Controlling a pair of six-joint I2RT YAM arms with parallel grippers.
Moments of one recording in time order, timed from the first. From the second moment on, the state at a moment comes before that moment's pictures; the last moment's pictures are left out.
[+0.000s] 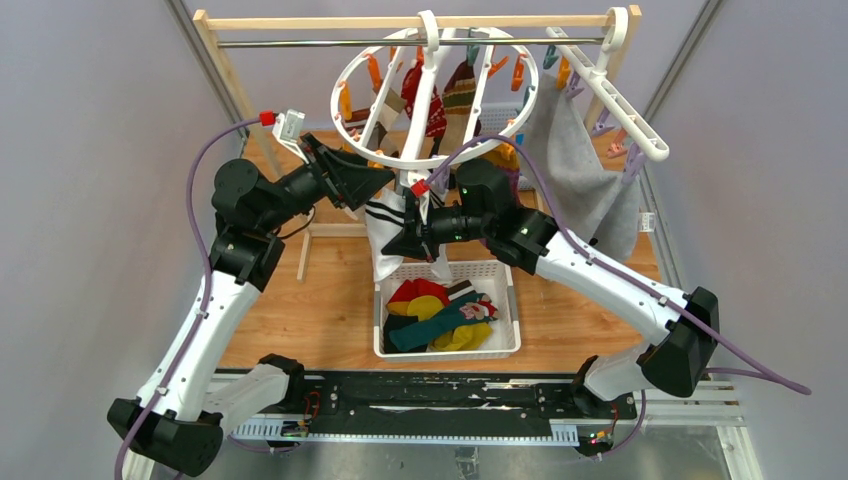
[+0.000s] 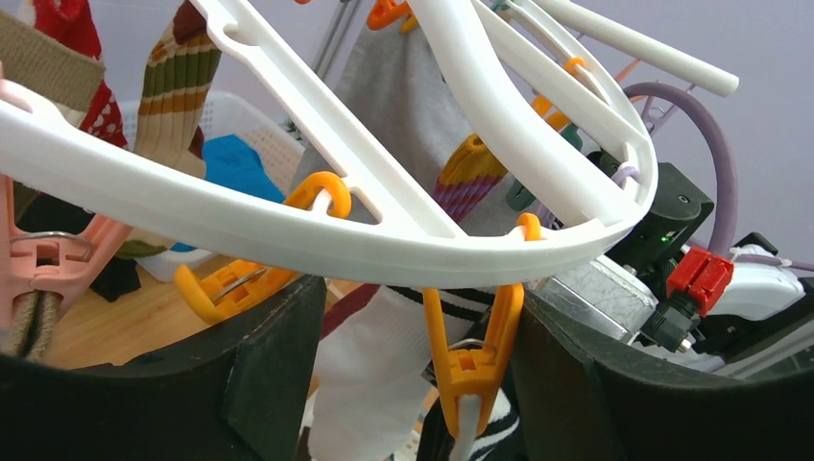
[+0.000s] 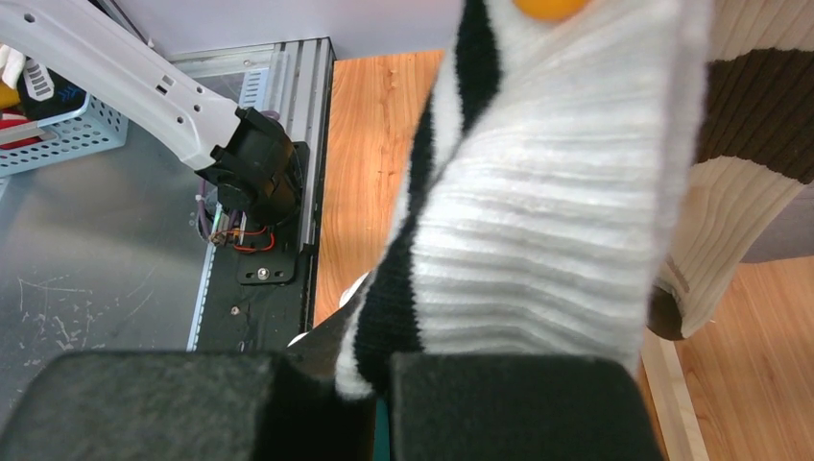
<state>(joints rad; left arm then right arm) -0.31 0.98 1.11 0.10 0.63 -0.64 0.89 1.42 1.34 -0.20 -0.68 -0.09</state>
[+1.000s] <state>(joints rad) -0.28 0.97 1.10 0.12 0.64 -0.68 0.89 1.34 1.20 -0.38 -0.61 -0.38</state>
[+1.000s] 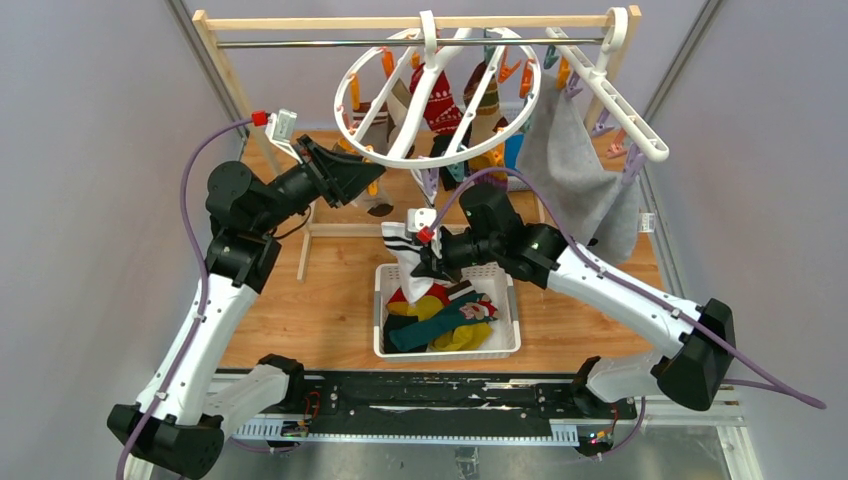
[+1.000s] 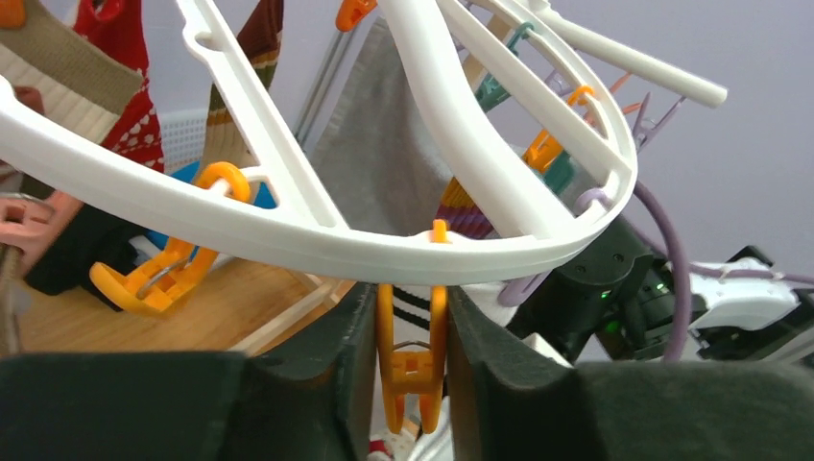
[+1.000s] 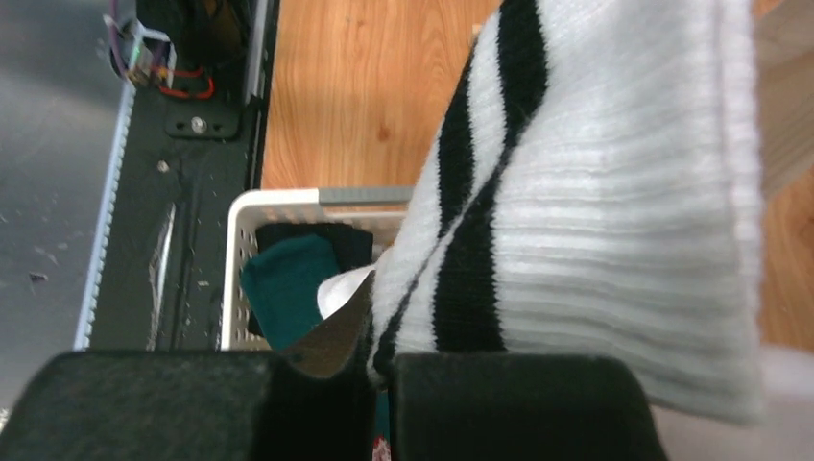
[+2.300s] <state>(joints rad) -0.28 0.83 1.17 -0.59 0.71 0.25 0.75 1.08 1.28 -0.79 -0.49 -0.58</state>
